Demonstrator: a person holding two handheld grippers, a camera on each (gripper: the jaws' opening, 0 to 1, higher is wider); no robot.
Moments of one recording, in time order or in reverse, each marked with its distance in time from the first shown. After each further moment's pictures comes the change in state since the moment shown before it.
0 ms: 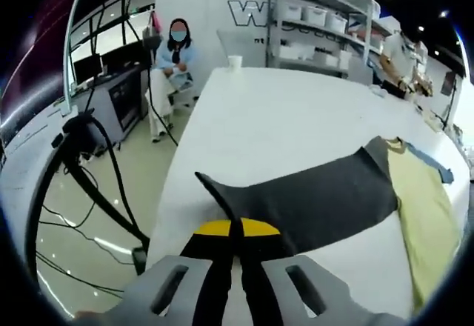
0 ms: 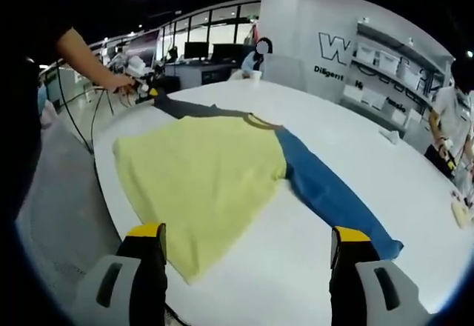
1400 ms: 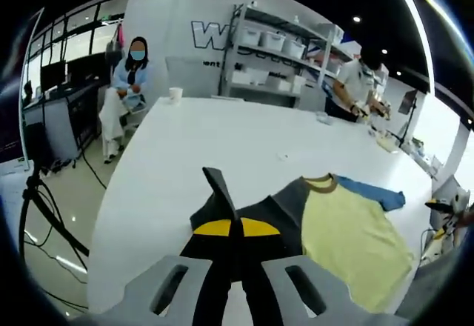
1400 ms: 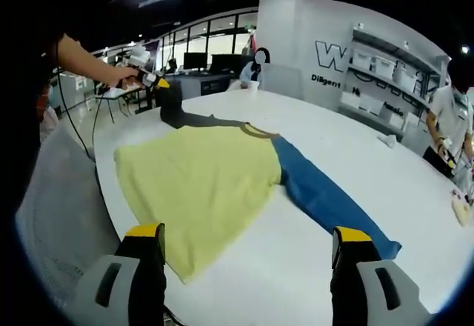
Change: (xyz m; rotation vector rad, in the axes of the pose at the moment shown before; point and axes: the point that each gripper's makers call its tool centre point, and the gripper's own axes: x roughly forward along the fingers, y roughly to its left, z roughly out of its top) left arm -0.054 -0.135 0.072 -0.014 -0.114 -0.270; right arm -0.011 -0.011 0.001 0.018 -0.056 -0.014
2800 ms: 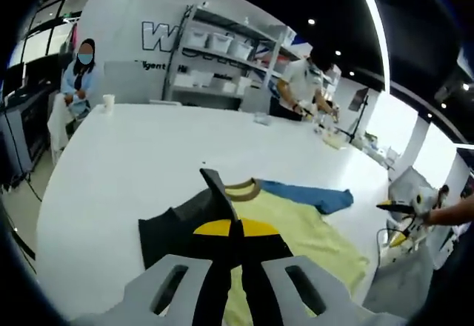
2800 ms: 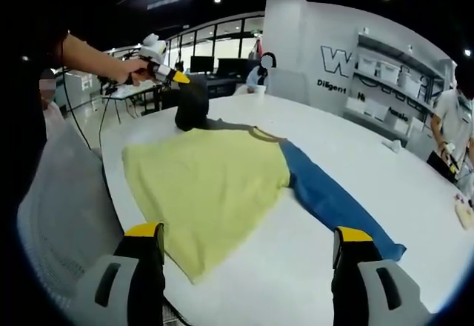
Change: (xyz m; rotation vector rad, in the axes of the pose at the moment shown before) left arm 0.007 -0.142 0.007 0.056 -0.004 -0.316; right arm -0.003 0.013 0.001 -0.014 -0.032 0.032
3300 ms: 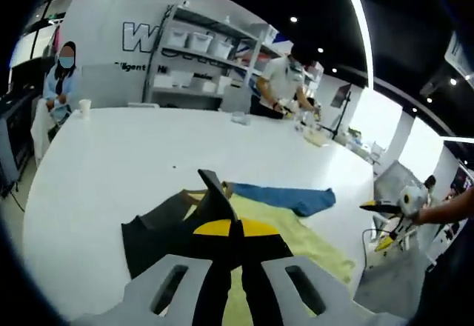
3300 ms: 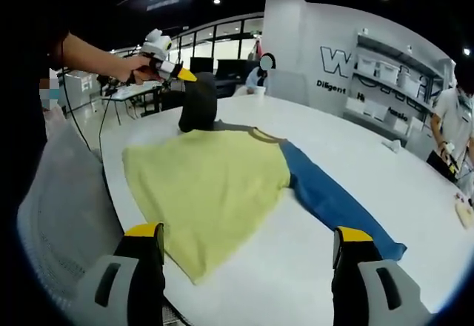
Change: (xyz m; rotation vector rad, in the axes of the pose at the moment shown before) left arm 0.018 -0.050 0.007 0.027 0.006 -0.099; right arm -0.001 0.001 -0.001 0.001 -0.003 -0.005
